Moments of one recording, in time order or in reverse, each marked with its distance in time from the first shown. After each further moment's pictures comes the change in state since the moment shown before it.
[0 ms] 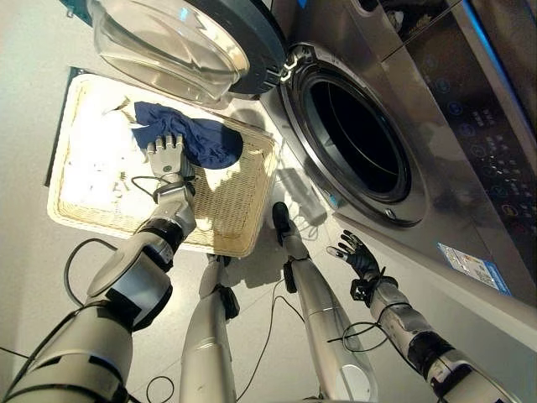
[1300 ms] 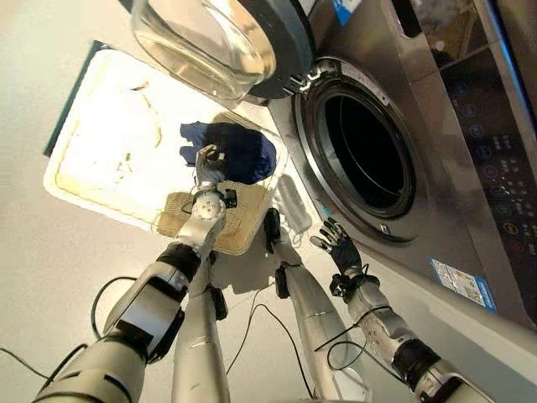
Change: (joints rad) left arm 0.446 -0.128 0.330 -0.460 -0.832 -0.697 -0.062; right arm 0.060 0.084 -0.008 -0.253 0.016 -0.101 -0.119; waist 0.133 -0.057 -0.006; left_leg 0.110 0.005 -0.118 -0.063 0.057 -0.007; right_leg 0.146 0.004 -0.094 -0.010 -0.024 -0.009
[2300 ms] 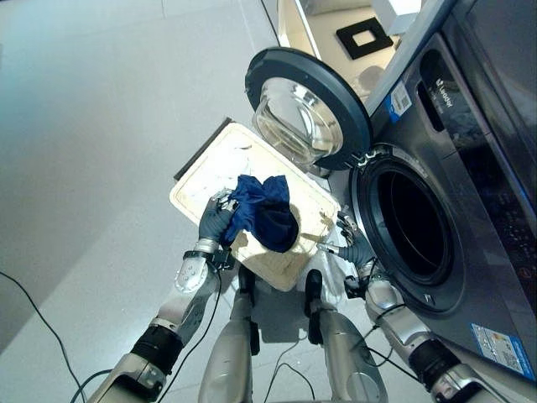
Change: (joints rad) left arm 0.375 0.028 0.068 -0.475 -0.197 -0.031 -0.465; right arm 0.016 -0.168 -0.027 -0.037 -0.739 0.097 -0.092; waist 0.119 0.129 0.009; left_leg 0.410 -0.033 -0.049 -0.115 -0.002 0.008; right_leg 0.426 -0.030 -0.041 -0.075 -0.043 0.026
